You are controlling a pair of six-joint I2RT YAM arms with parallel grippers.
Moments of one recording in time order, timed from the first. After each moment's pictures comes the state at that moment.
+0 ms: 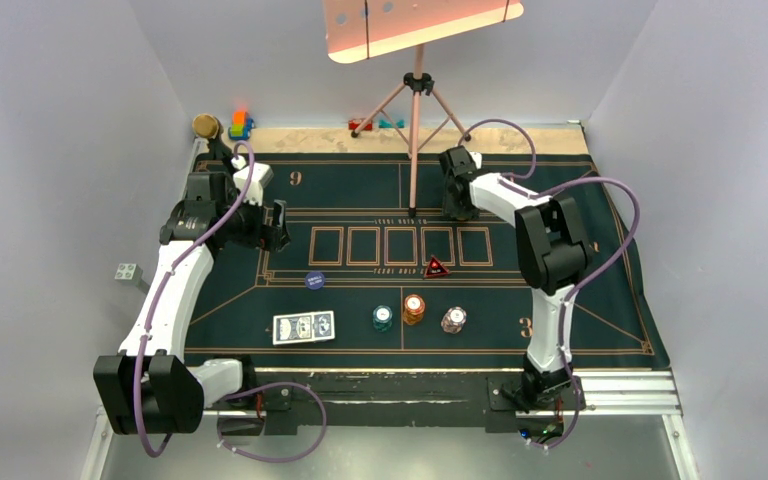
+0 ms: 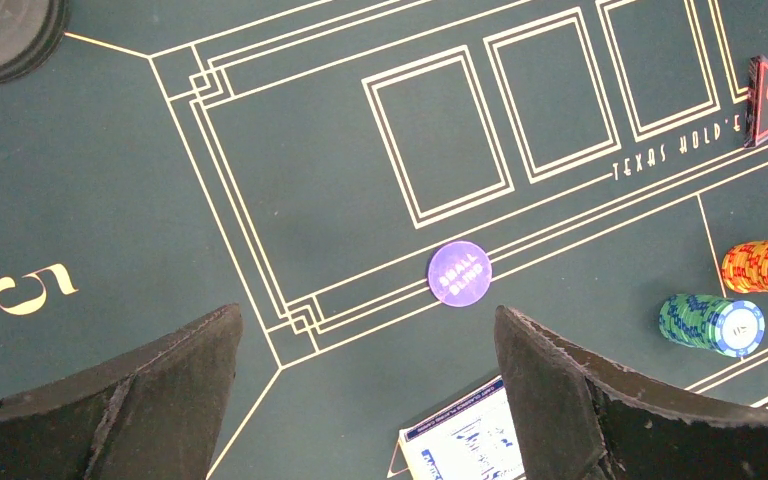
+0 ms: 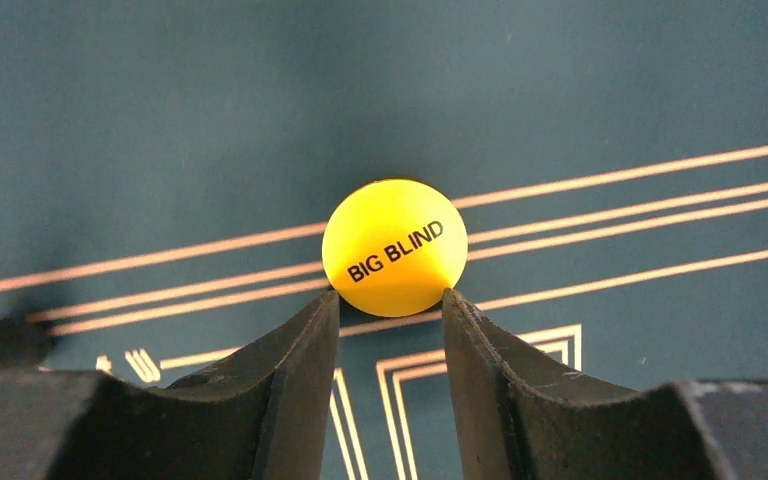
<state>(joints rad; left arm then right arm) 0.03 1.16 1.00 -0.68 0.36 0.16 0.37 2.03 1.43 -0.51 0.35 0.43</state>
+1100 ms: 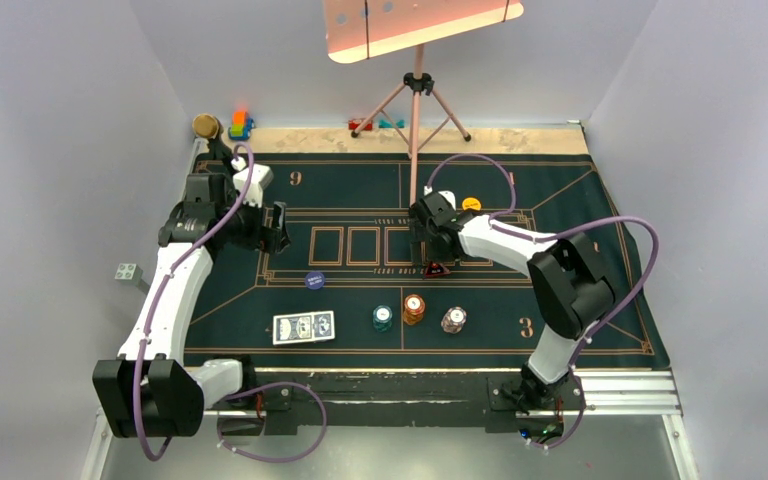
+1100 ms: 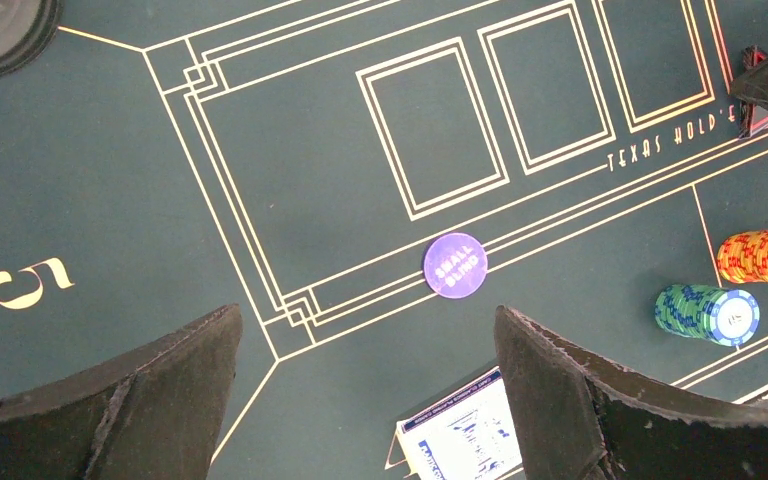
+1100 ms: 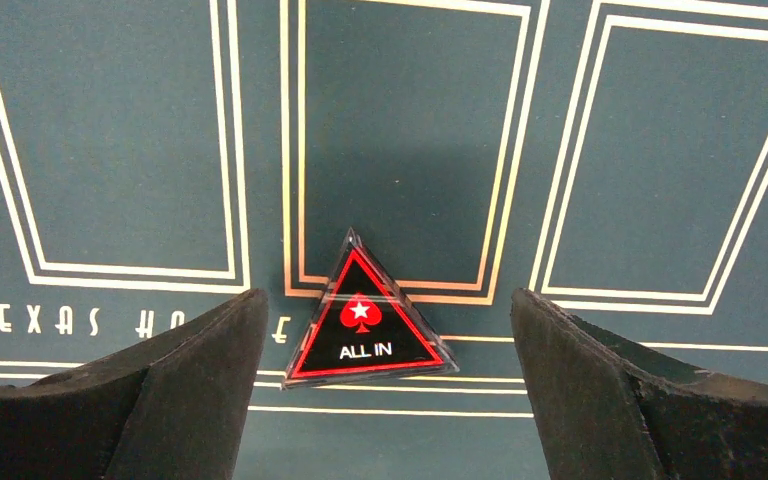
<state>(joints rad) 0.03 1.15 1.00 -0.70 0.36 0.17 0.62 1.74 1.10 -0.50 0.30 0.49</state>
